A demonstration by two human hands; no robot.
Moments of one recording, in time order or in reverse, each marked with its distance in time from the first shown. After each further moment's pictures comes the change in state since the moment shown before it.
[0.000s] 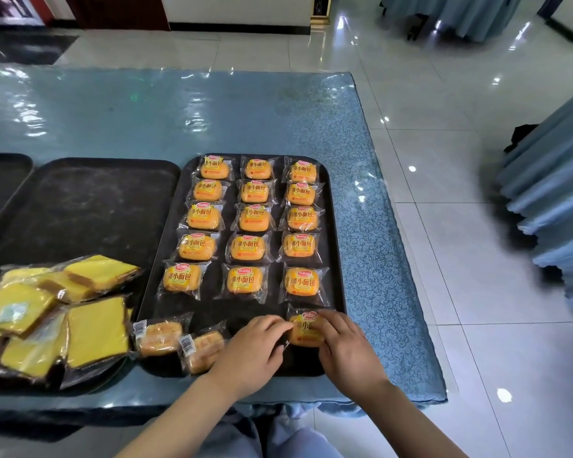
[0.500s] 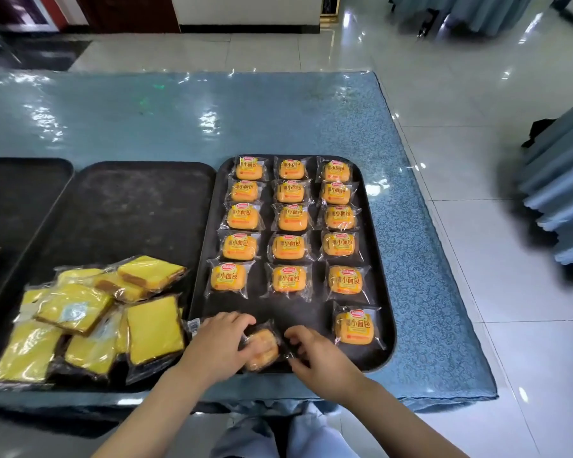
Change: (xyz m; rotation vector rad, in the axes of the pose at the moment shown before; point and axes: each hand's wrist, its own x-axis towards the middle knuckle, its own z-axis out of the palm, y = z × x) left_hand -0.052 -0.103 -0.063 0.176 -0.085 -0.217; right_hand 0.037 -0.113 0.041 0.401 -0.349 0.140
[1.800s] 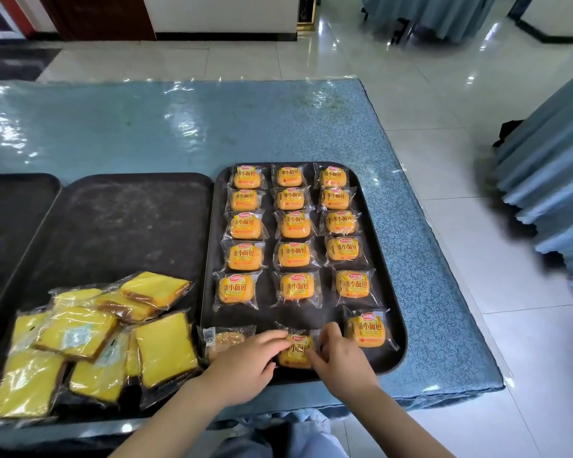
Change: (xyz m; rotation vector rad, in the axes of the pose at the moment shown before) left_hand -0.001 -0.006 -0.007 -0.133 -0.219 0.314; right_hand 0.005 -0.023 0.007 -0.101 0.298 0.295
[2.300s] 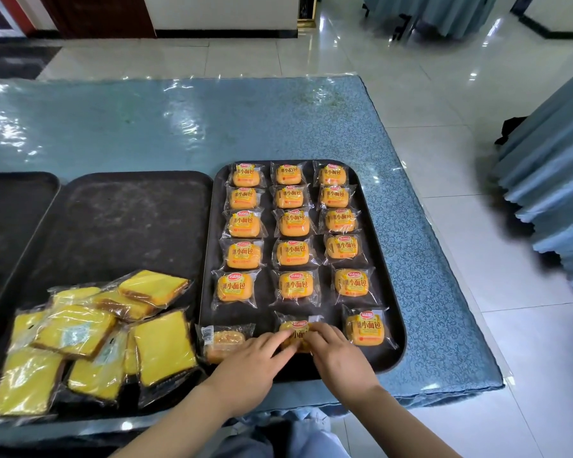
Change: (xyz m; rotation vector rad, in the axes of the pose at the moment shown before) left_hand 0.003 -0.003 0.028 0.348 0.094 0.131; right_hand 0.007 0.024 0.016 -0.312 0.103 -0.436
